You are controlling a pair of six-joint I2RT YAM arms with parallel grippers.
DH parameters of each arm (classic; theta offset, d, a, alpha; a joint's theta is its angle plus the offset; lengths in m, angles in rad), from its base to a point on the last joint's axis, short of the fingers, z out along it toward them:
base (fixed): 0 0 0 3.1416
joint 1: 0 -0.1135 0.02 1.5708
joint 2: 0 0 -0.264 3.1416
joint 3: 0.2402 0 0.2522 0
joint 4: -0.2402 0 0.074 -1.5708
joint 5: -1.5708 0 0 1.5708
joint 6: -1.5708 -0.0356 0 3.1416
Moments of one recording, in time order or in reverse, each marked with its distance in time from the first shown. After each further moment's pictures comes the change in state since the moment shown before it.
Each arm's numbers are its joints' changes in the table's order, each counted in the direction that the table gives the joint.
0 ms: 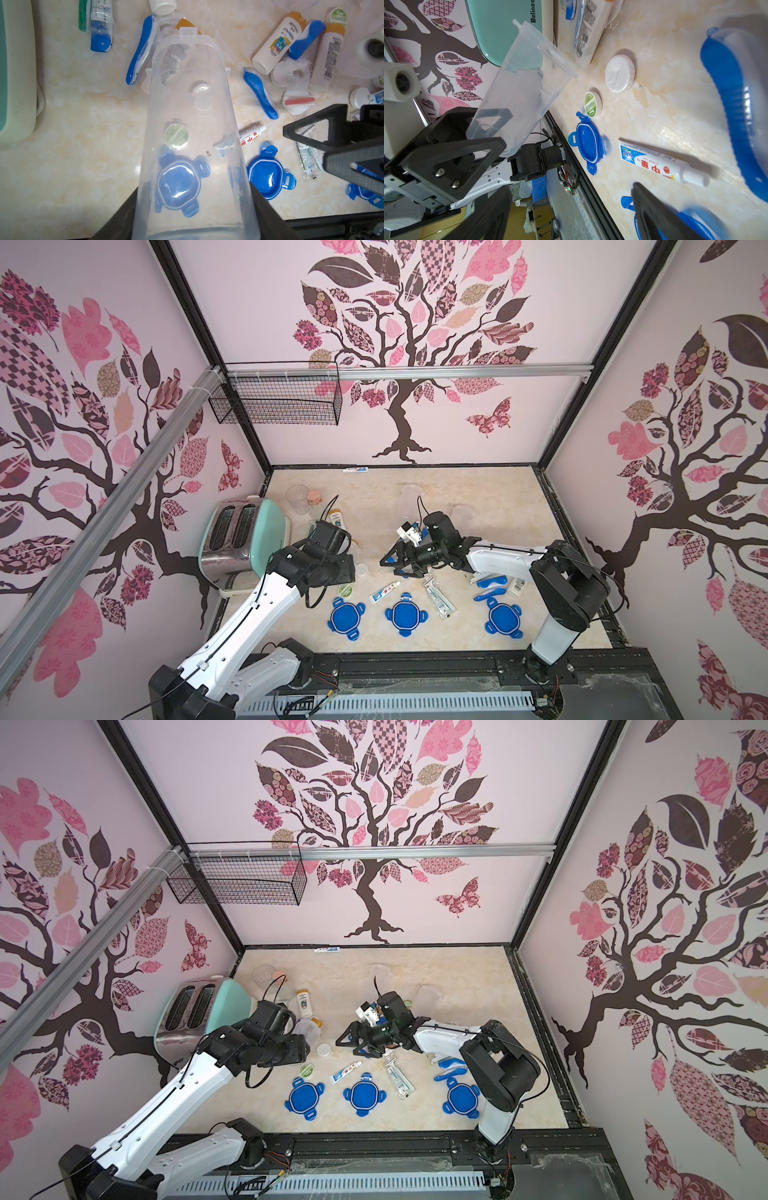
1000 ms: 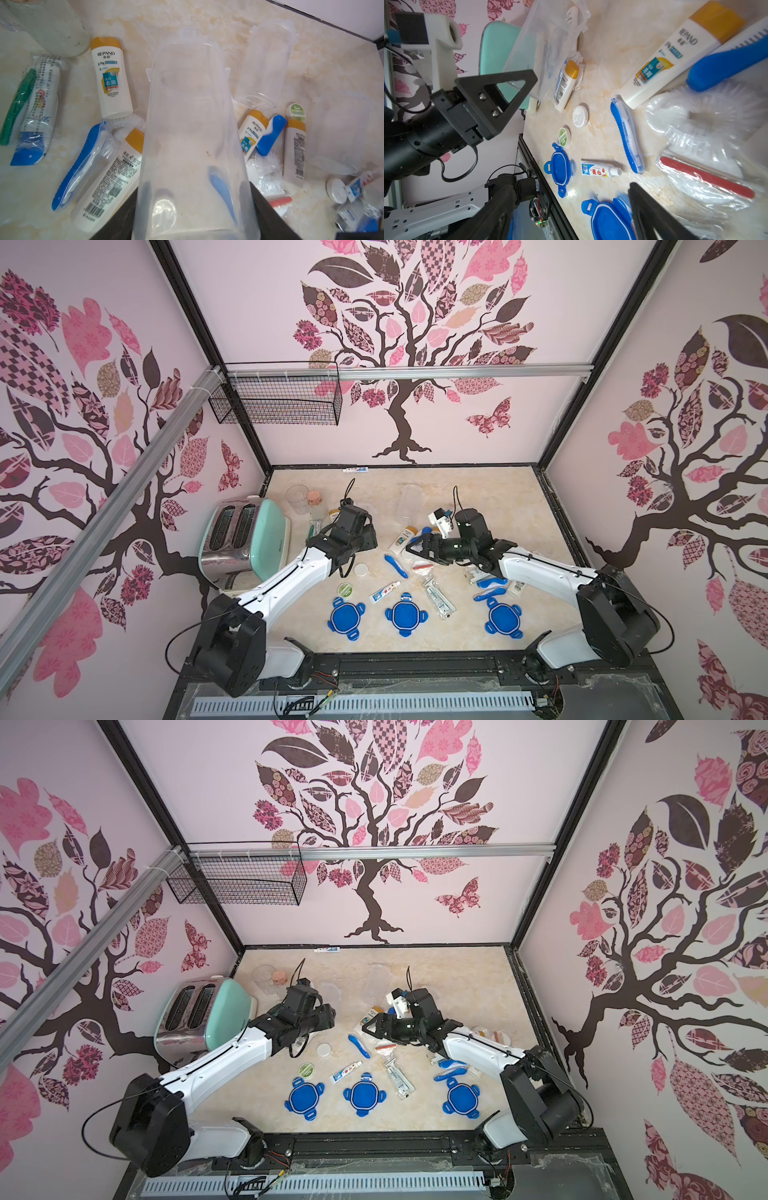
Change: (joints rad) left arm -0.001 0.346 -0.062 0.708 0.125 0.025; right arm 0.135 -0.276 -0.163 -0.058 -0.224 0.155
